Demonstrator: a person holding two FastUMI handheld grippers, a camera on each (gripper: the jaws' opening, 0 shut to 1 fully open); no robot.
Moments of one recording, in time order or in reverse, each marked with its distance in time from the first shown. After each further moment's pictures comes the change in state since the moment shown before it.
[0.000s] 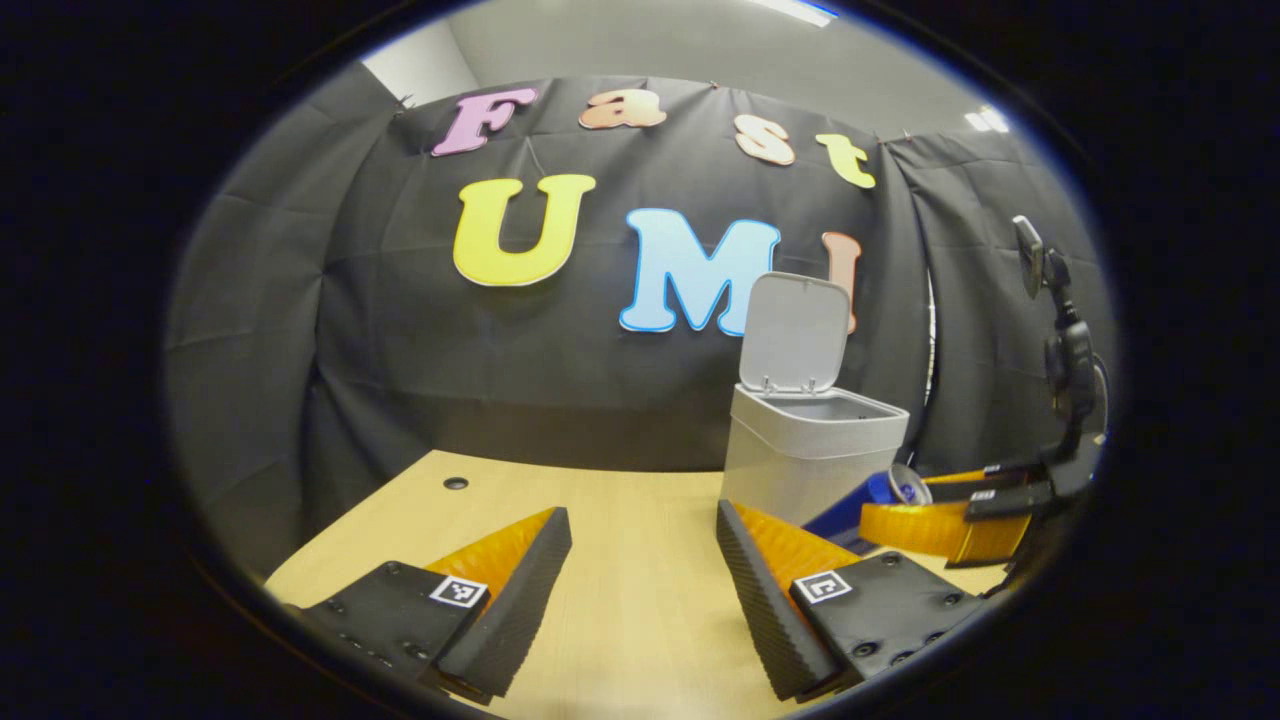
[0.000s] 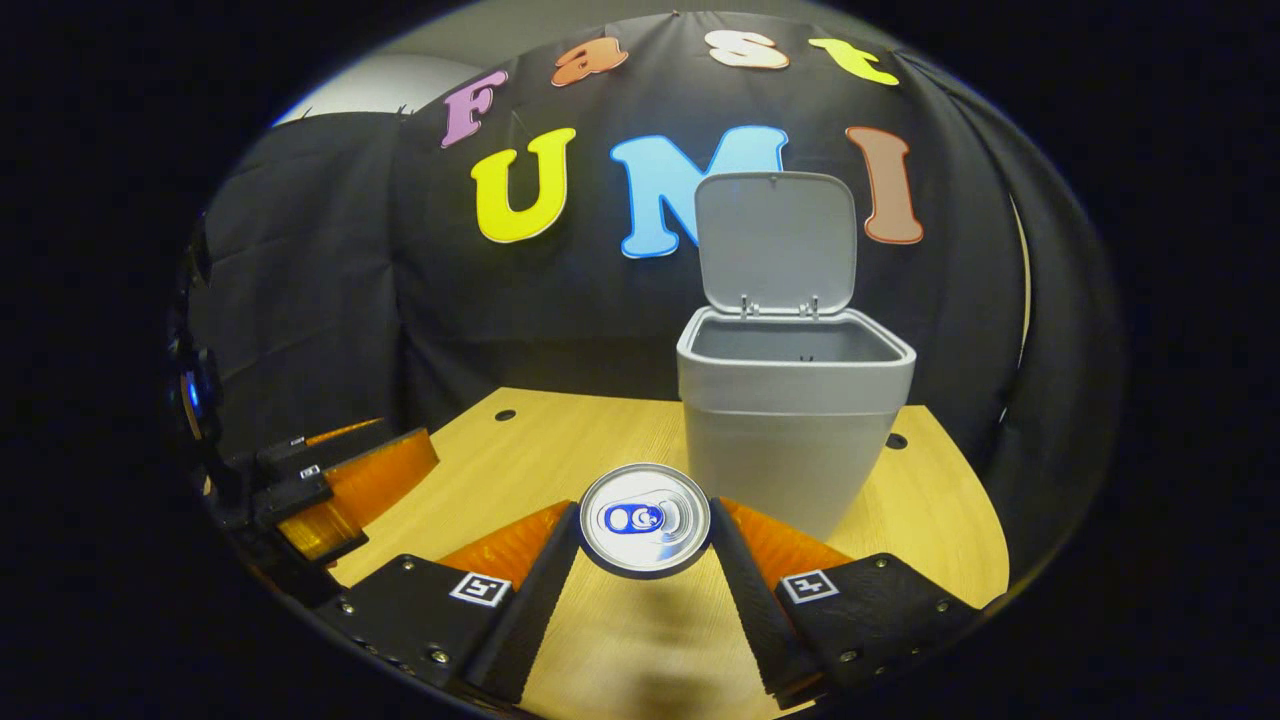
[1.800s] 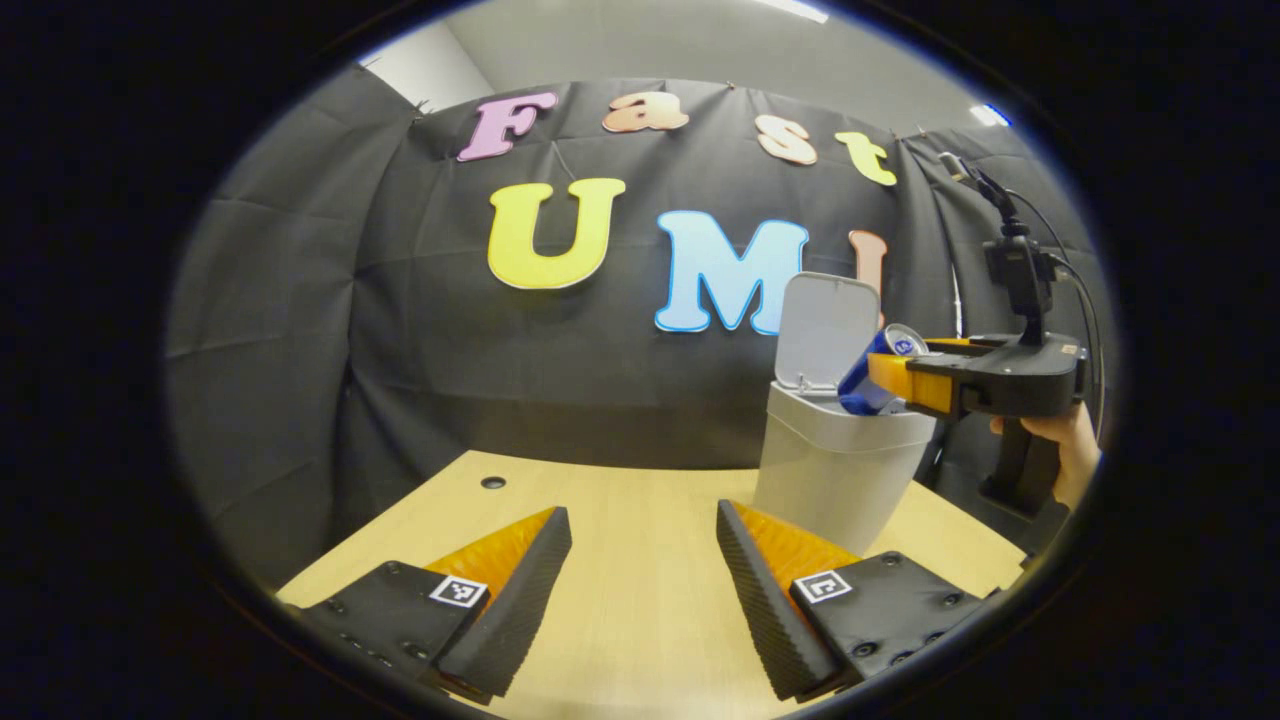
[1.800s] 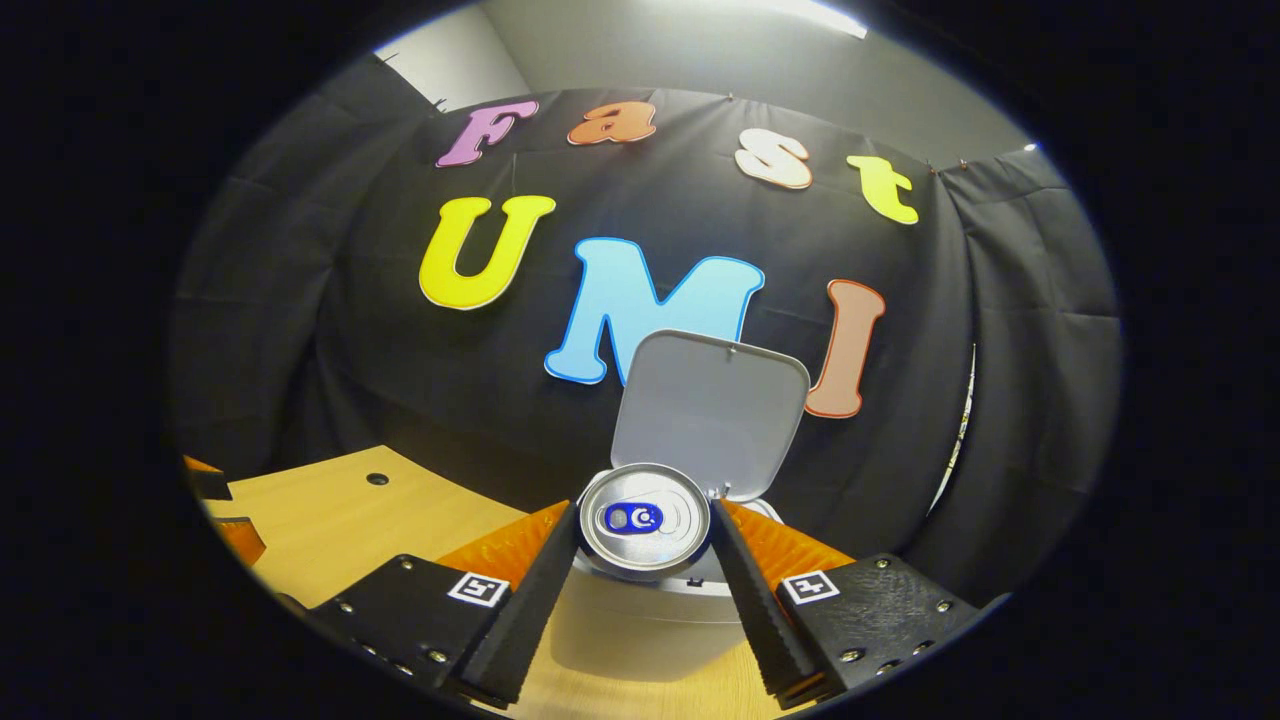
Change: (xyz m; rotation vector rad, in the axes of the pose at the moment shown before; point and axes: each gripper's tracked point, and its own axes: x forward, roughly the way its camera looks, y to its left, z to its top) left arm 0.002 0.033 -0.005 0.017 -0.004 0.086; right arm 0.050 -0.059 0.122 -0.284 -0.296 -0.294
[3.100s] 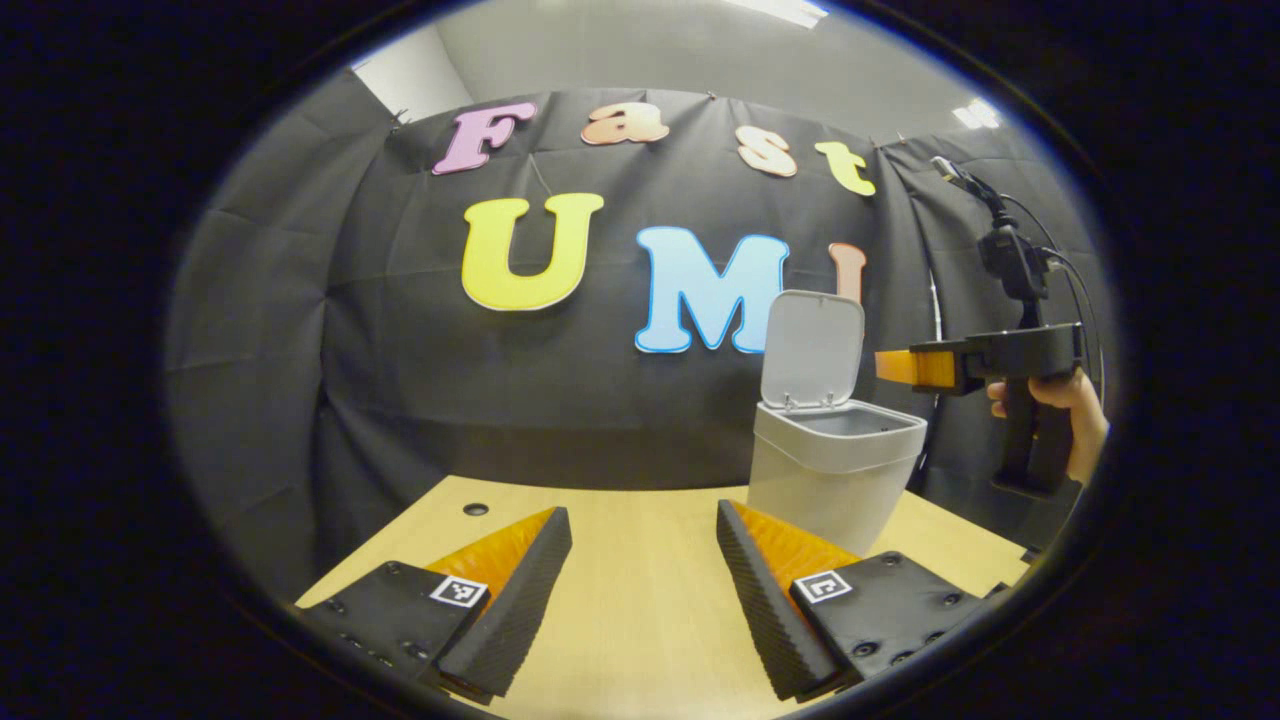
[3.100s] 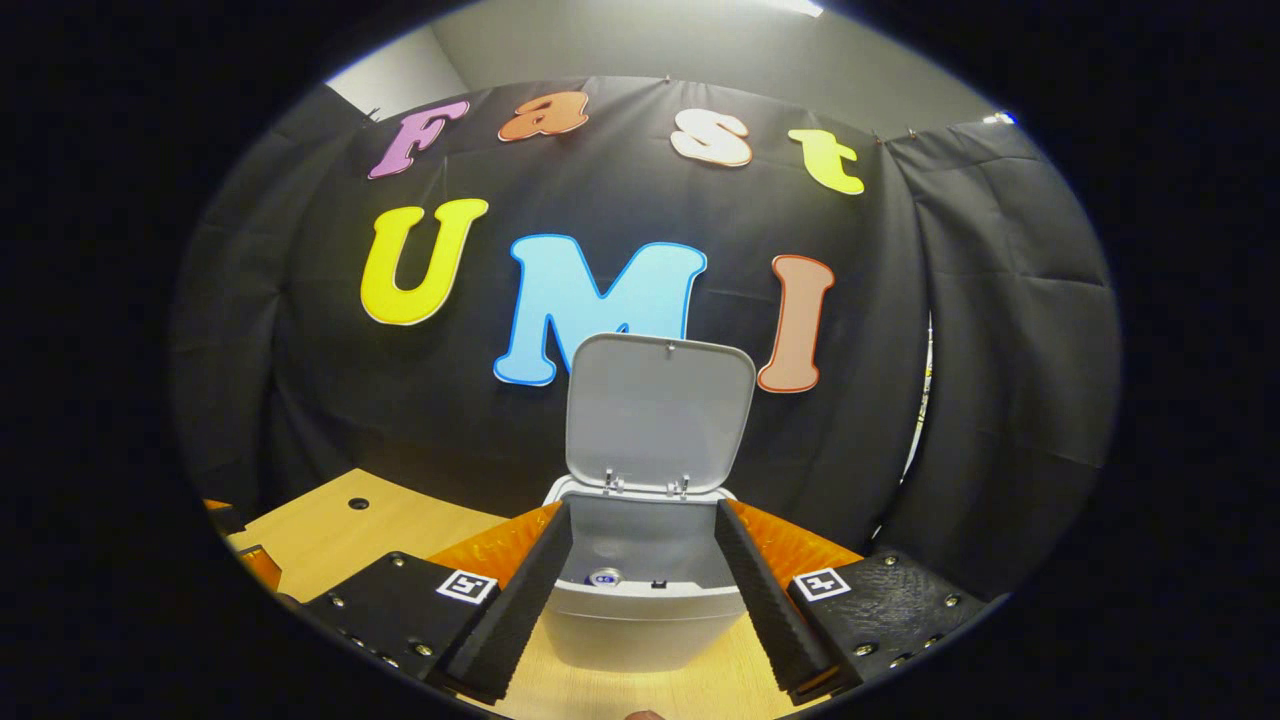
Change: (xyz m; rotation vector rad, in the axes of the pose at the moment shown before) left arm 0.025 0.003 0.030 0.033 -0.065 -0.097; right arm -0.006 -0.036 0.023 0.128 0.064 -0.138
